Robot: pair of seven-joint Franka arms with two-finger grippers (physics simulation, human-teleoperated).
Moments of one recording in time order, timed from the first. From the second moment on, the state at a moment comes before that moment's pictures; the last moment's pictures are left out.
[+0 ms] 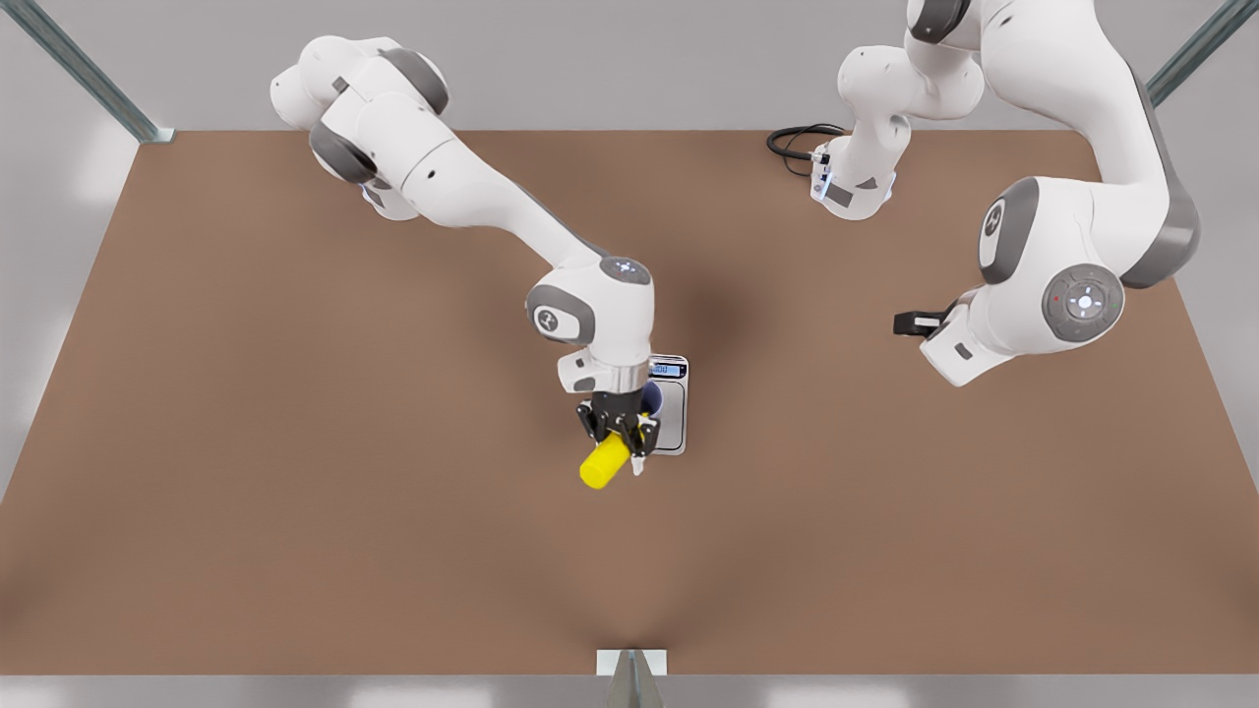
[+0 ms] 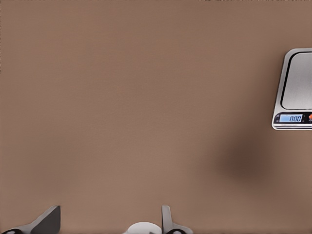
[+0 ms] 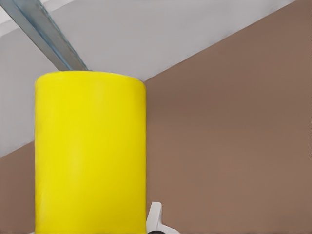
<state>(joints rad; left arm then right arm) -0.21 0.27 0.06 -1.39 0.02 1.28 -0.06 0.51 0.80 0.33 -1.21 -0.85 2.26 1.71</state>
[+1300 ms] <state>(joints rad) -0.21 0.39 -0.04 -1.38 -0.02 1.44 -0.06 0.17 0.54 -0.08 -1.85 1.53 1.59 0.84</state>
